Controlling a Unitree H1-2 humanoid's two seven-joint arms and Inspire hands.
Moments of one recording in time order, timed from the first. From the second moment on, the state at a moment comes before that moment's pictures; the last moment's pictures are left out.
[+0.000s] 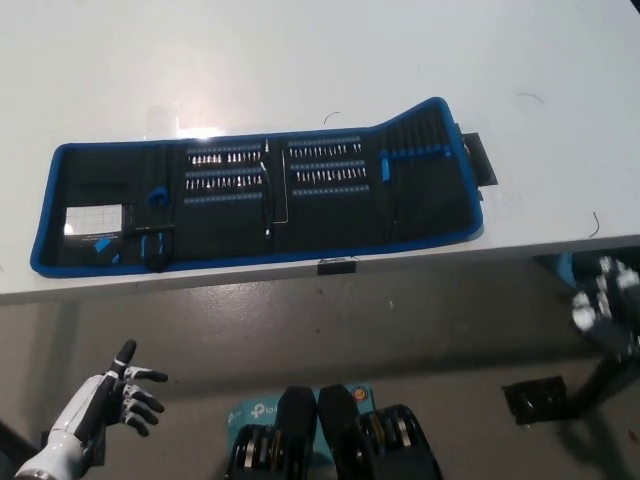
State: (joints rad) left_arm -0.04 0.33 0.00 0.04 -0.03 0.30 -0.18; right_arm -0.20 -0.35 0.03 -0.17 -0.10 0.30 0.09
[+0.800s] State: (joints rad) left_arm -0.04 0.33 0.00 0.03 -0.04 0.31 -0.18; right_arm -0.49 -0.32 0.06 -0.07 -0.07 0.43 0.20
